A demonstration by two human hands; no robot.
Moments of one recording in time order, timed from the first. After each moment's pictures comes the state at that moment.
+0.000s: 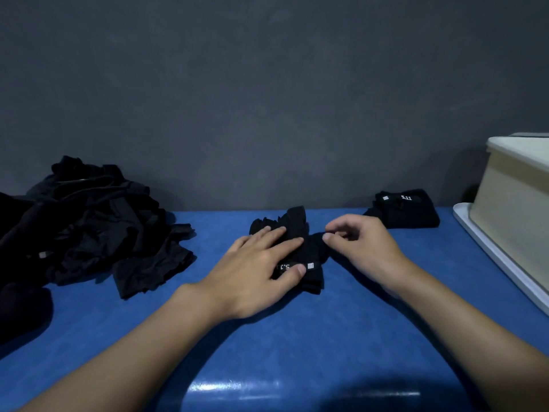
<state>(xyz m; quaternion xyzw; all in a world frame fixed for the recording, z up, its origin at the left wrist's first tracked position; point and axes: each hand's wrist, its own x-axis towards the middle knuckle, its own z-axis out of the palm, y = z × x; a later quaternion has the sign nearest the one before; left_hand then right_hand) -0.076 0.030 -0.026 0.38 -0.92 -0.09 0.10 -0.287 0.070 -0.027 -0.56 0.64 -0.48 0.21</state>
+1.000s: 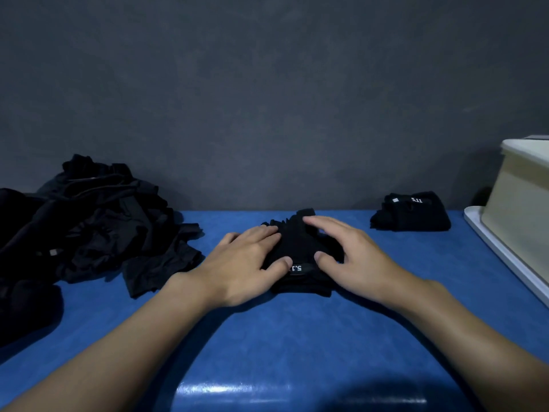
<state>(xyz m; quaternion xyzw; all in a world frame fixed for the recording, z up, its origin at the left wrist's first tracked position) -0.057 0.005 -0.026 0.41 -0.91 -0.07 0.06 -0.266 0.075 -0.026 -0.72 0.60 -0.32 0.12</state>
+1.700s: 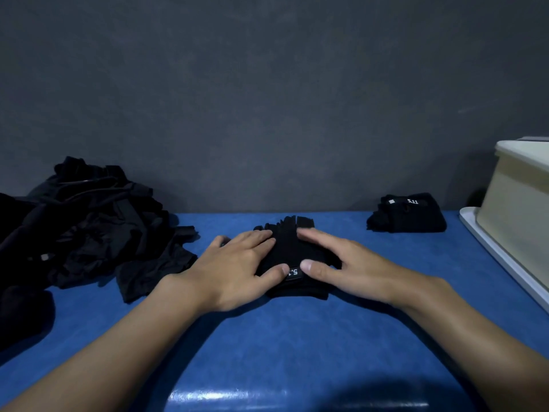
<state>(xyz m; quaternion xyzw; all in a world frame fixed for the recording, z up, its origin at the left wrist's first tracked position) -0.054 0.006 -0.022 0.41 -0.91 -0.03 0.02 -0.276 0.074 -0.022 -0.74 0.60 -0.22 0.21</state>
